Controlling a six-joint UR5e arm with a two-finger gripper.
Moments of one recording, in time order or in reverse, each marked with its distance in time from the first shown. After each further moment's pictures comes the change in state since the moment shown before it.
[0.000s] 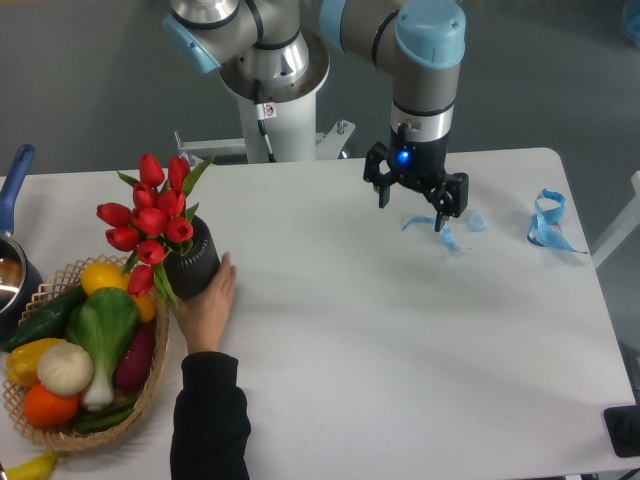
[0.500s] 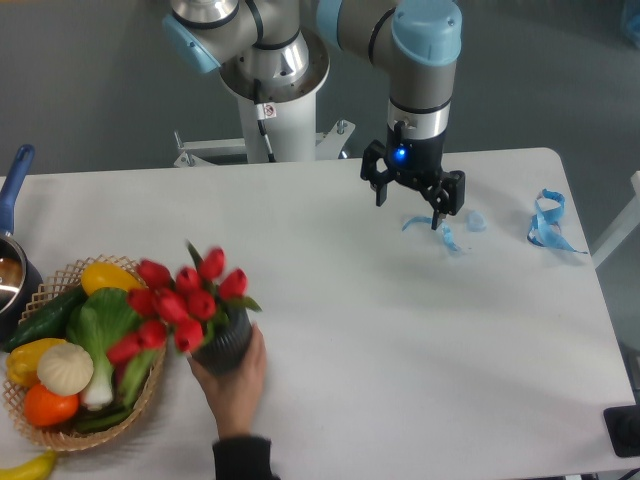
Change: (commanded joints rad) arm -0.003 0.028 -0.014 -0.002 -0.009 -0.006
